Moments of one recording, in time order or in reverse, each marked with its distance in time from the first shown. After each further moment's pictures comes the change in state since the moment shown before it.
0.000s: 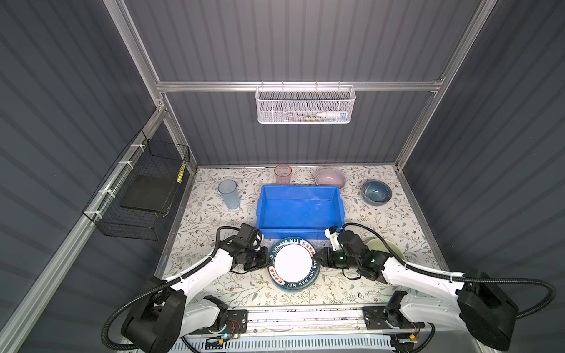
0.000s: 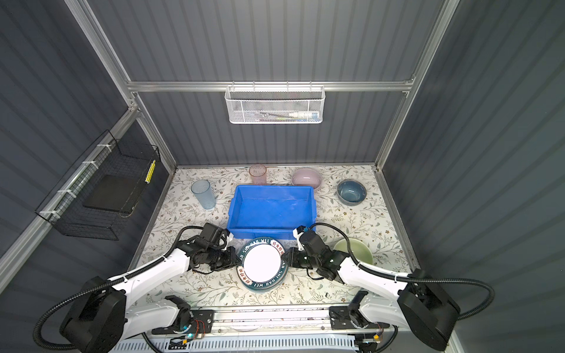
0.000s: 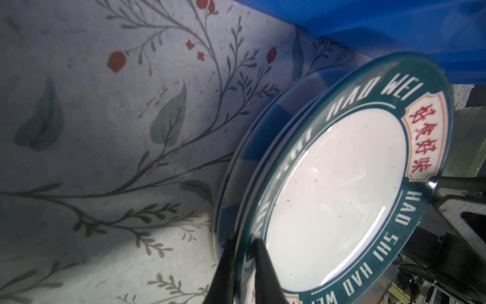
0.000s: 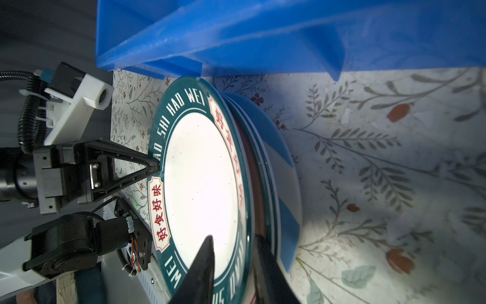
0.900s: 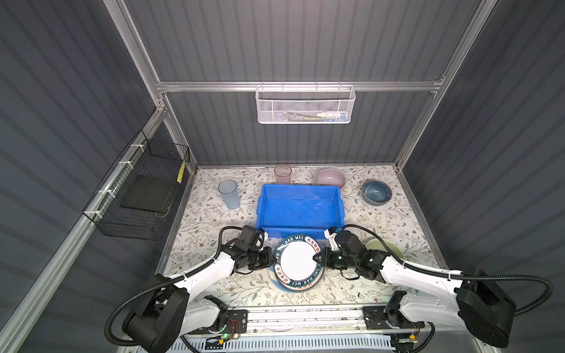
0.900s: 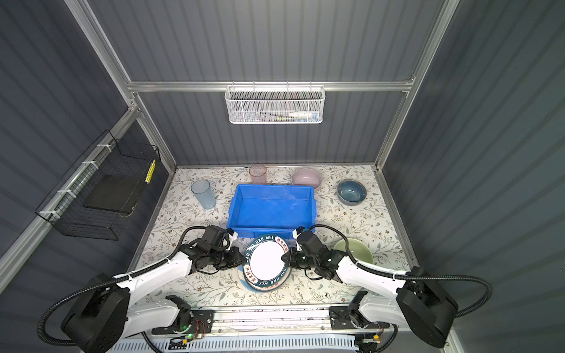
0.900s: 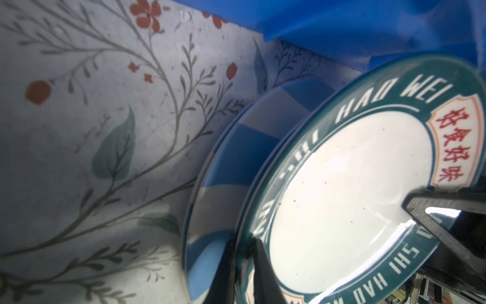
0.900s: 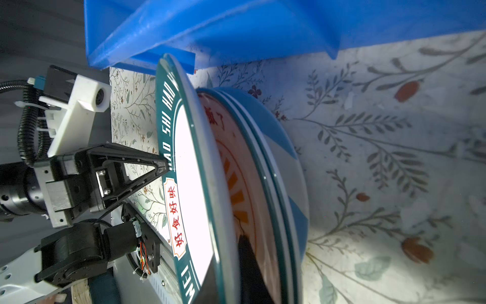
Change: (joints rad) left arm -0.024 -0.011 -0.054 0.151 0.022 -0.019; right arm 0.023 0.010 0.030 -0.058 0.019 0.064
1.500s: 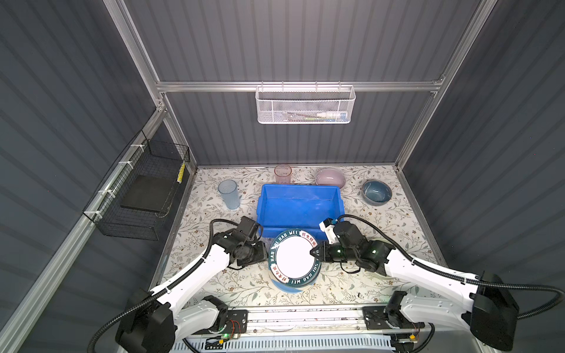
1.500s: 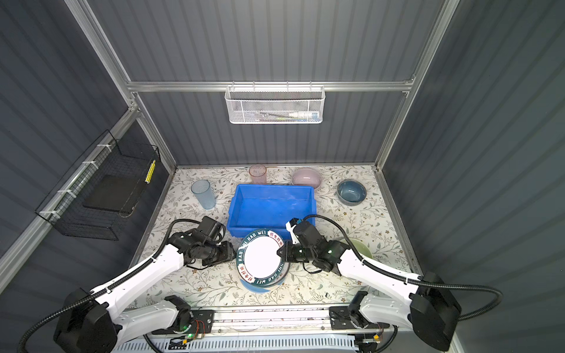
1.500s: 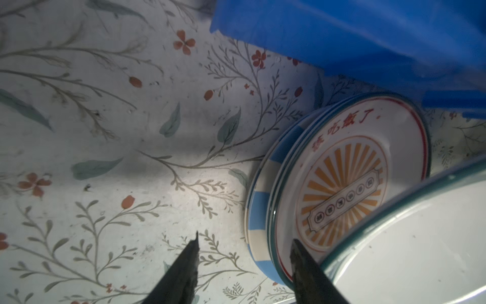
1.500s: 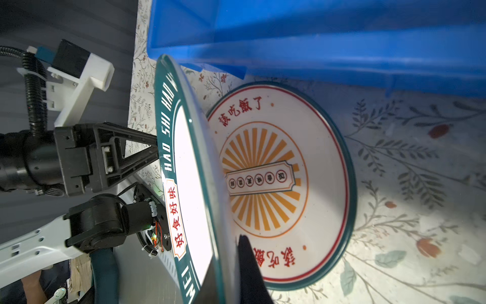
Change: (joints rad) left arm -0.003 -0.069 0.273 -0.479 -0.283 -0.013; right arm 0.006 -0.043 0.214 -0.231 -0.024 -0.117
